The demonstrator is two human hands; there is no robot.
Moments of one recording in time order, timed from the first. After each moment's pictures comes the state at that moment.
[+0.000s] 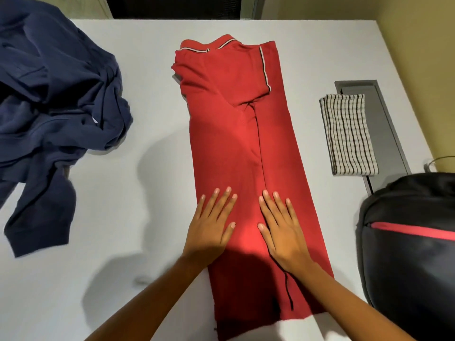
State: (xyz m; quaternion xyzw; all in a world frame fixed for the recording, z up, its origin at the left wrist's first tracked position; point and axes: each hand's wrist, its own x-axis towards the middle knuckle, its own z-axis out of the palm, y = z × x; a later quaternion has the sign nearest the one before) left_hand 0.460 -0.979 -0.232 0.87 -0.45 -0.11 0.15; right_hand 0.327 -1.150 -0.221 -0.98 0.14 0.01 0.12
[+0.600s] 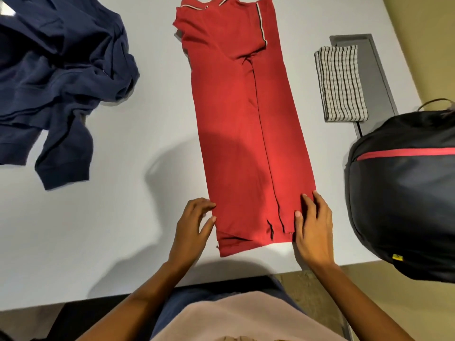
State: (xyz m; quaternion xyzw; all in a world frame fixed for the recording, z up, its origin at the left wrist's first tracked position) left_hand 0.349 -0.871 -0.194 0.85 -0.24 -0.21 0.43; right_hand 0.180 -1.099 -0.200 -0.89 0.39 -0.04 0.22
